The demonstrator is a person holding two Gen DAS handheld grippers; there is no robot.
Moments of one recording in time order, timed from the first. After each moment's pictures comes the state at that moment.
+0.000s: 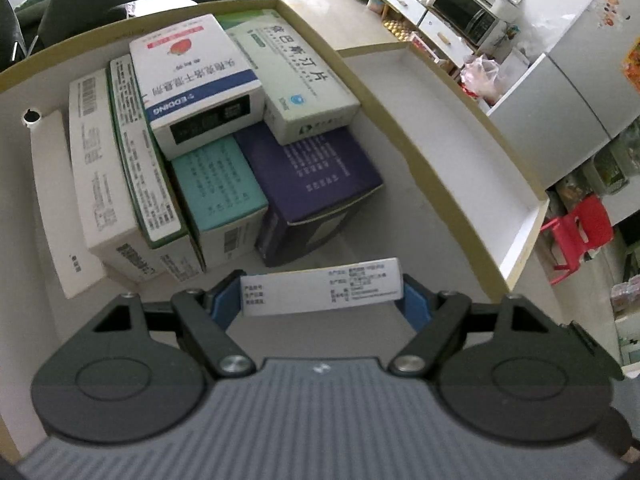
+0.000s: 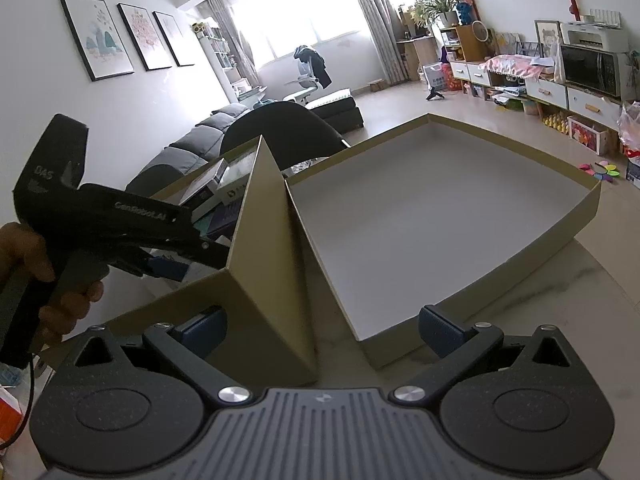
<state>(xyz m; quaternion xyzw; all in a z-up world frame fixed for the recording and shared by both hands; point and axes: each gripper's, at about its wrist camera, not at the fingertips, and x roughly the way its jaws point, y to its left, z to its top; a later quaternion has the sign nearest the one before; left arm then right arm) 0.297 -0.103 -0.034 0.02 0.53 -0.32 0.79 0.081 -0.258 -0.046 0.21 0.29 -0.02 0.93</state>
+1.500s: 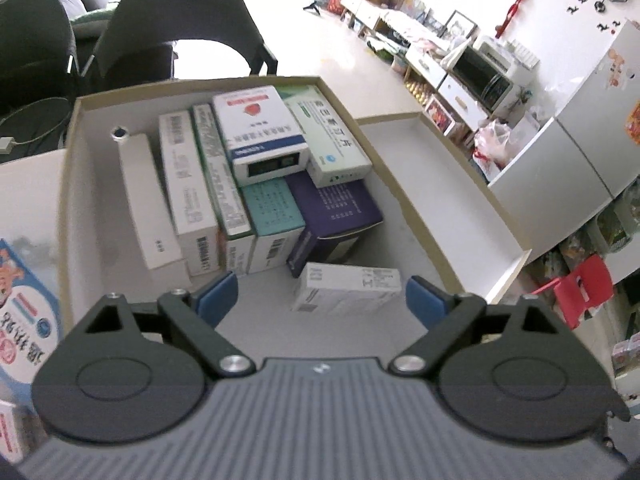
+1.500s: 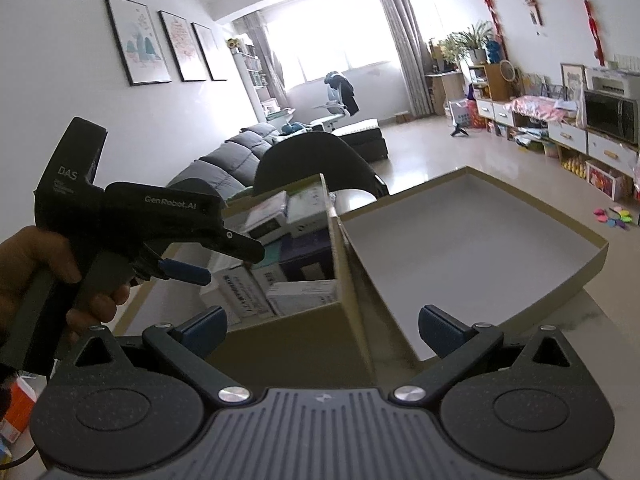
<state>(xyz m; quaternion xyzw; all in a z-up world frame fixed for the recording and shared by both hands) 0.262 -0.049 0.019 -0.03 0.46 -0.28 0.84 0.050 -0.217 0.008 0.17 0.24 0.01 0.95</state>
